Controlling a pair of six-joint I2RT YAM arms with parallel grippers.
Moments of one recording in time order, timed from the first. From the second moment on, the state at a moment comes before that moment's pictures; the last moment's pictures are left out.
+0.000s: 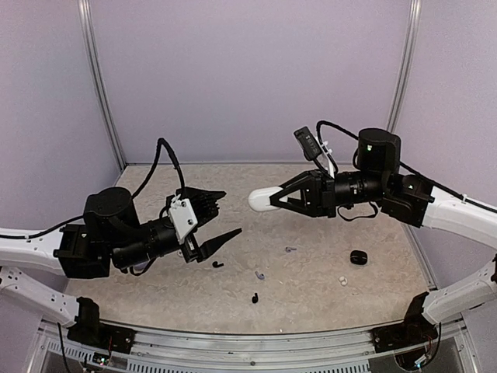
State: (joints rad) left arm -1.31 1.06 0.82 0.20 -0.30 0.55; right arm 0.86 1.22 1.06 0.02 -0.75 0.36
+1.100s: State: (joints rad) left arm -1.24 2.43 1.64 0.24 0.29 0.14; right arm 0.50 1.00 1.05 -0.13 -0.63 0.35
